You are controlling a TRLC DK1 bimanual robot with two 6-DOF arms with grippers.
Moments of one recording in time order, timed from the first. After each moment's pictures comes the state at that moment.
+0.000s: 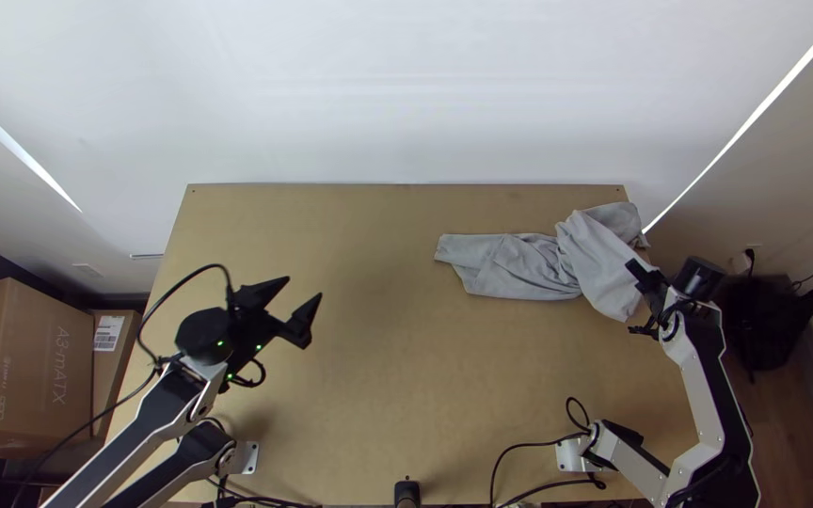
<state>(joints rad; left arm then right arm) -0.50 0.77 0.55 0.00 0.00 -0.09 -0.36 1.13 0.73 -0.22 0.09 0.46</state>
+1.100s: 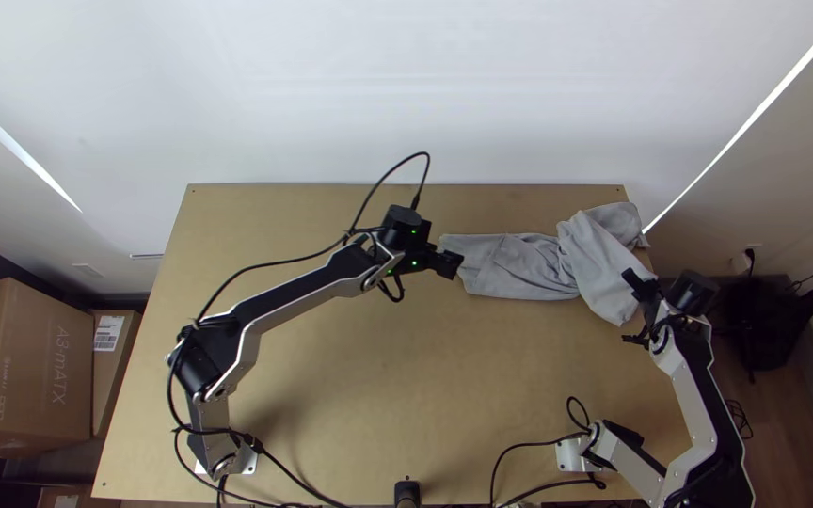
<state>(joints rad) -0.76 1.98 1.61 -0.17 0.16 -0.38 -0.37 1.11 0.60 -0.06 0.09 0.44</state>
